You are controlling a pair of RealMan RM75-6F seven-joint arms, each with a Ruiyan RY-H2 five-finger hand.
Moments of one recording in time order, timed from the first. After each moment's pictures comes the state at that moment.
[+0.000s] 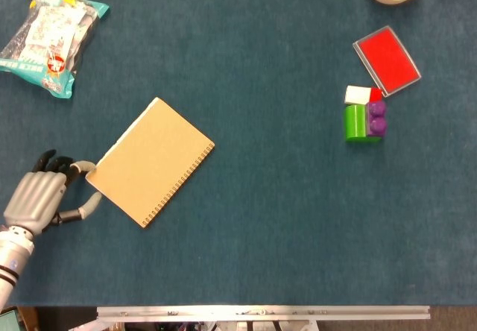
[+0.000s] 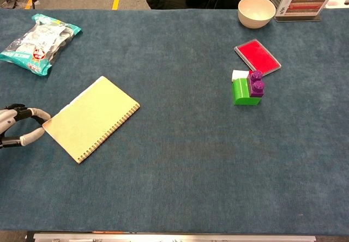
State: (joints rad) left arm -0.24 -1.34 0.11 -1.42 1.48 1.10 -0.10; right arm 0.04 -1.09 0.12 -1.60 -1.45 1.51 0.22
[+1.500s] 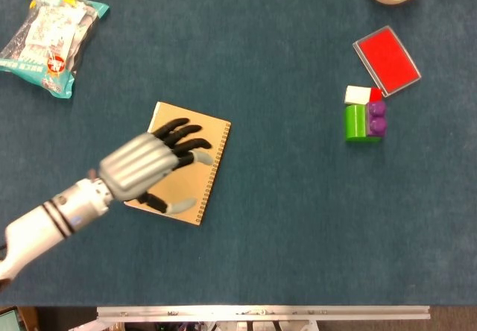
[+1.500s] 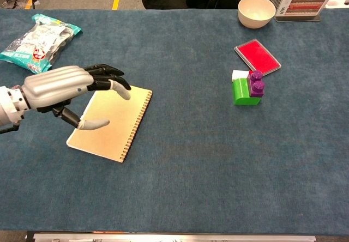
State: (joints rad) left arm -0.65 -1.25 0.05 -1.59 1.87 0.98 -0.28; right arm 0.04 -1.09 0.12 -1.60 -1.45 1.51 0.22
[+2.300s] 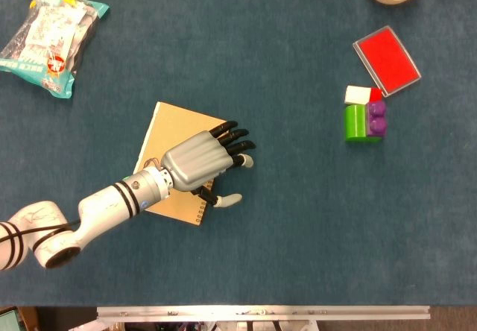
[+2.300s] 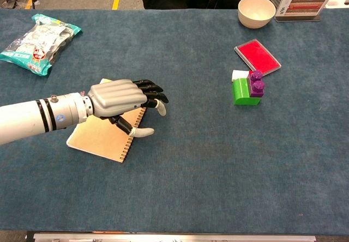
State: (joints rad) left arm -0.81 -1.51 0.00 -1.44 1.69 0.75 0.01; right arm 0.04 -1.09 0.12 -1.59 -1.43 1.50 0.22
